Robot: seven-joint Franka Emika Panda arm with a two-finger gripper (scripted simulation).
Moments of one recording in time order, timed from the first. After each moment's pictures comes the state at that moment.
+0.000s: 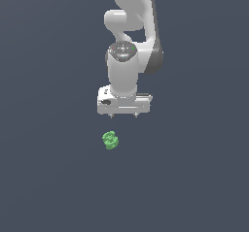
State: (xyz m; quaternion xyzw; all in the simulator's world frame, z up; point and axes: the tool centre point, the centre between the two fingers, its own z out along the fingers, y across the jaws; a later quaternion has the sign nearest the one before) arm -0.004 -0.003 0.167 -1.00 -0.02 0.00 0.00
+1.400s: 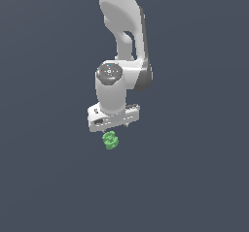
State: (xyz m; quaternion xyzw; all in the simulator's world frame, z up) arm 0.030 -0.040 0.124 -0.99 -0.15 0.00 0.00
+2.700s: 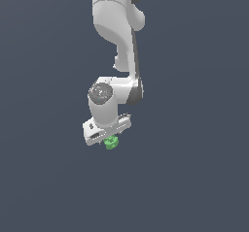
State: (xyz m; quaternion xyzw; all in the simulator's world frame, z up) arm 0.048 -0.067 0.070 -0.97 -0.24 0.00 0.00
